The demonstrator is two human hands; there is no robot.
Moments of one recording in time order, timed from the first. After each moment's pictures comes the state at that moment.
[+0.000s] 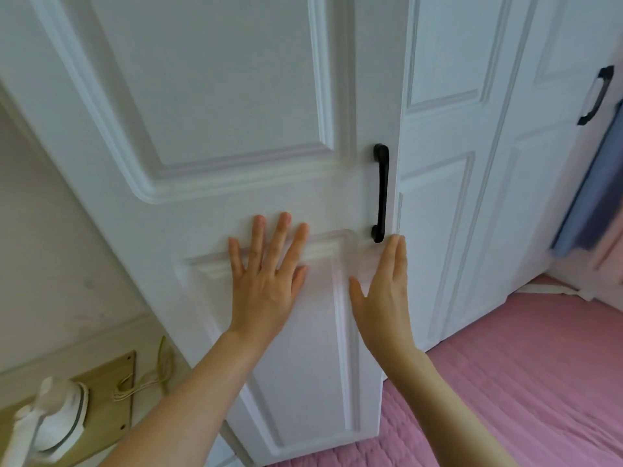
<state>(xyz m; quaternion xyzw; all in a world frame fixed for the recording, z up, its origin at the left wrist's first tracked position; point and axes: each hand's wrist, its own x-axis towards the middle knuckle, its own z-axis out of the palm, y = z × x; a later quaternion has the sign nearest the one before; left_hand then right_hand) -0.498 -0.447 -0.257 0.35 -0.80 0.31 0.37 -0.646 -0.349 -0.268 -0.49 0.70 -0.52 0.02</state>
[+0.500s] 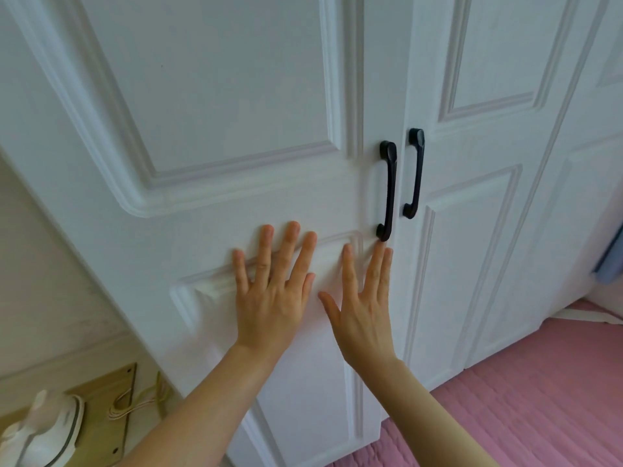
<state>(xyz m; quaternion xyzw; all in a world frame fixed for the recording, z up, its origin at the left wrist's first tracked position) -0.512 -0.494 -0.270 0.39 -0.74 0.40 0.37 -0.646 -0.438 -0.303 -0.59 0.68 -0.43 -0.08</state>
